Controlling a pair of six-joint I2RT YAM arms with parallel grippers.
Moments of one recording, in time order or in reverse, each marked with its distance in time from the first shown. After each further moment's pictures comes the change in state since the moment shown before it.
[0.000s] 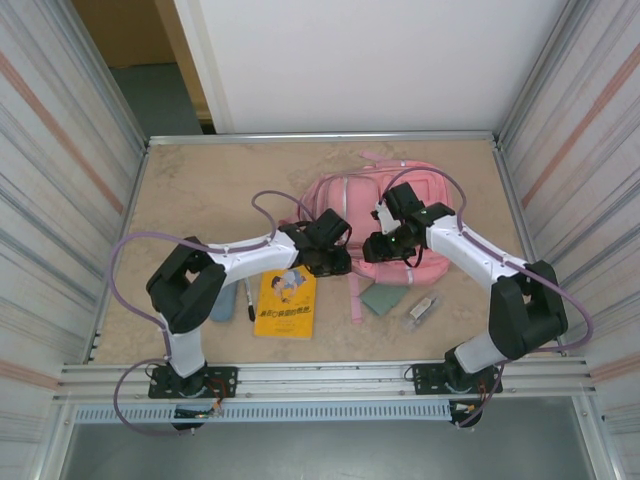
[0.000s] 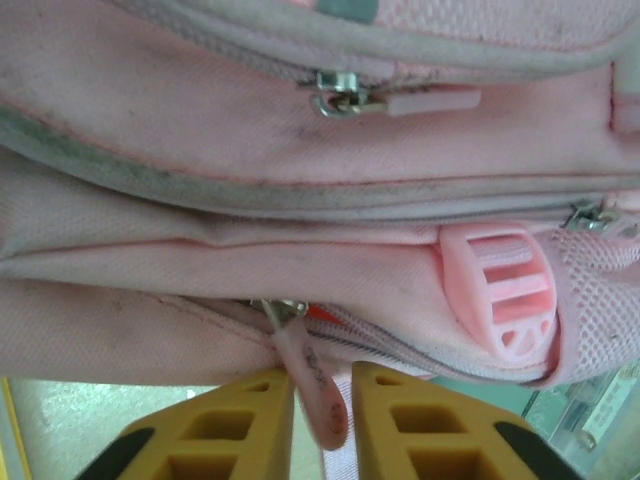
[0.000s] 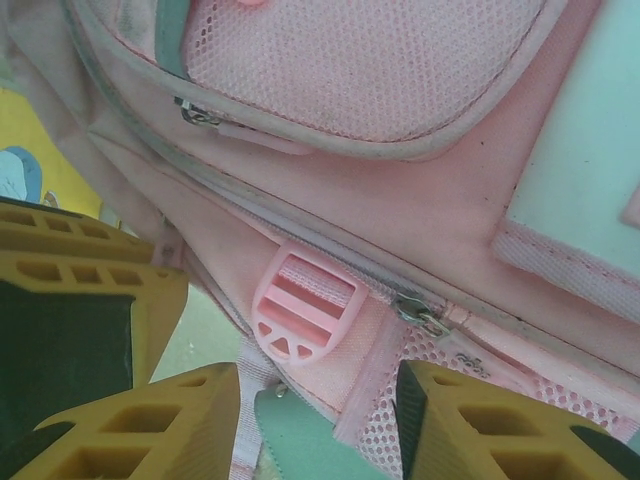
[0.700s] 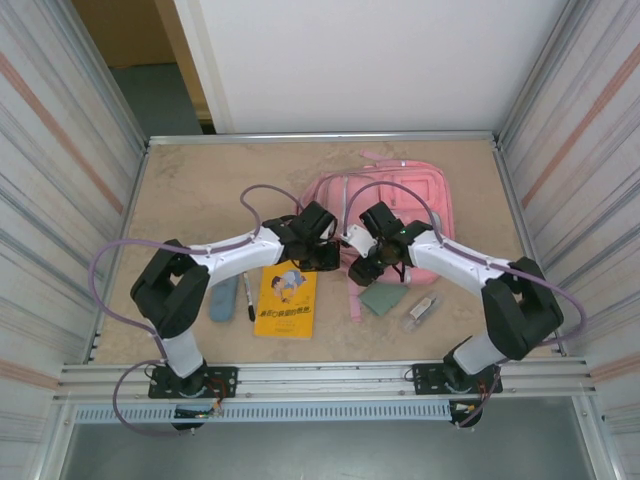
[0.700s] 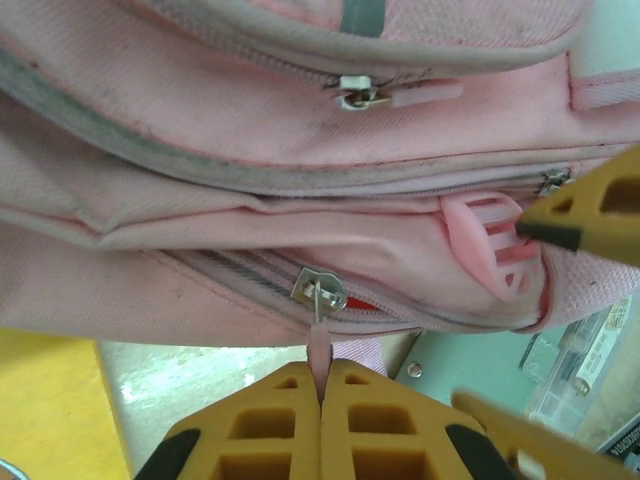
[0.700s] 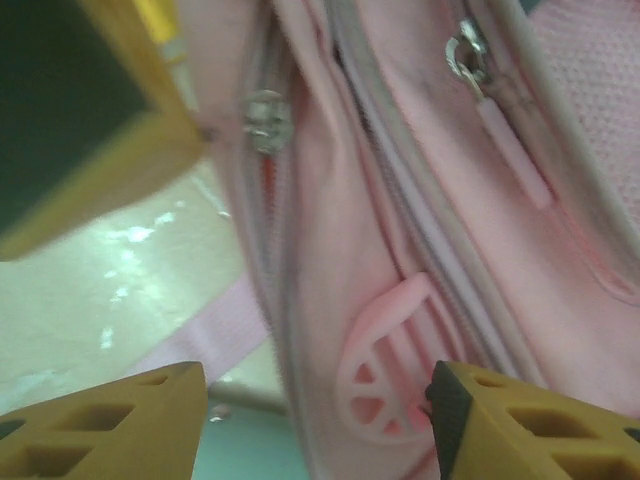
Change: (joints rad) left arm 0.070 -0.083 -0.051 -0.019 0.083 0.138; right arm 0.166 0.036 -0.100 0.172 0.122 -0.546
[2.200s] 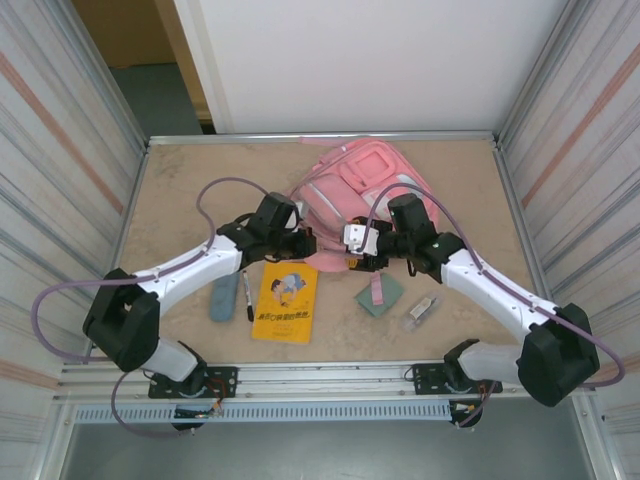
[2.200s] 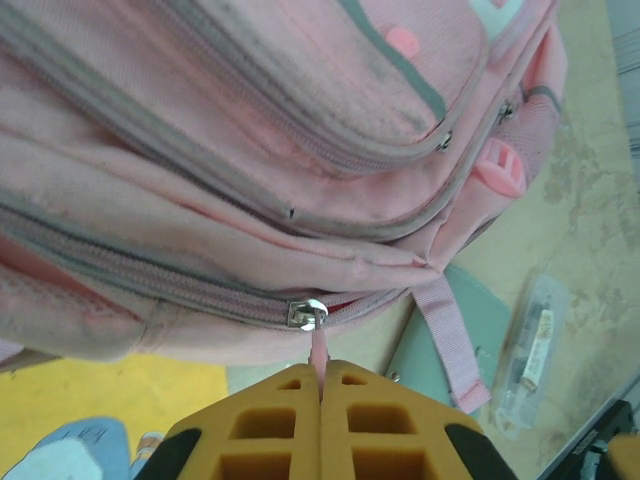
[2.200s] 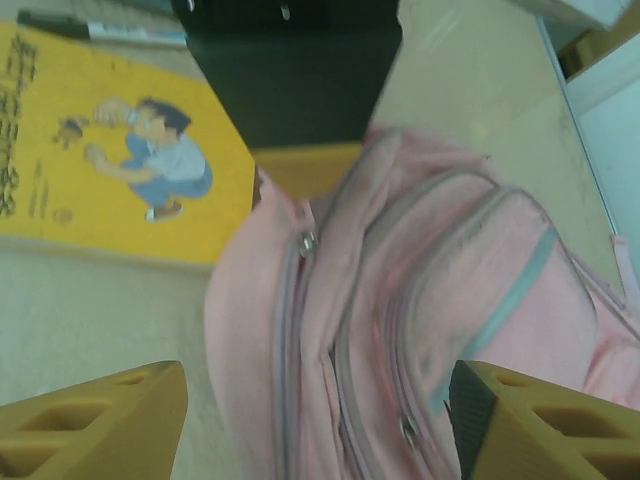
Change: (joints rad) left arm 0.117 -0.272 -0.156 0.103 0.019 0.086; right arm -0.059 -0.286 -0.103 0.307 -0.308 -0.590
